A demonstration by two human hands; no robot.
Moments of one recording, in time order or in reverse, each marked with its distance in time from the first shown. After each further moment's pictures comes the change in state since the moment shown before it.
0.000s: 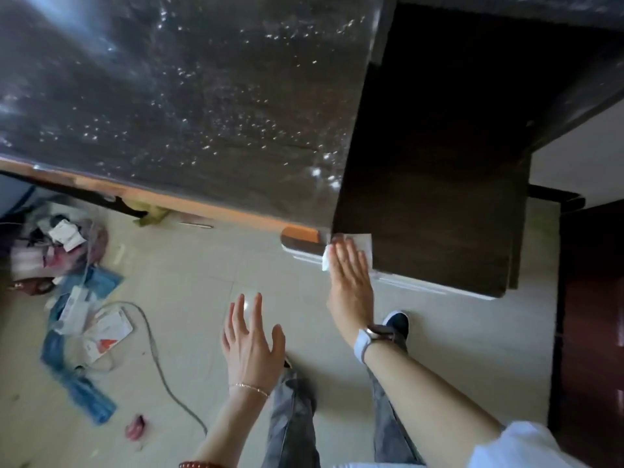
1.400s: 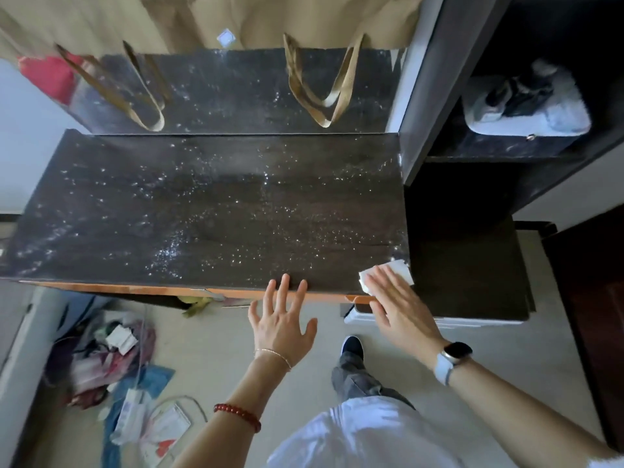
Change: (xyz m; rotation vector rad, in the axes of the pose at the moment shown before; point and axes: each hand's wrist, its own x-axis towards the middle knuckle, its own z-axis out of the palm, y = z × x) left_hand 0.104 0.000 -0.219 0.429 -0.085 0.472; right_hand 0.052 -0.120 -0.112 -0.105 0.024 -0.098
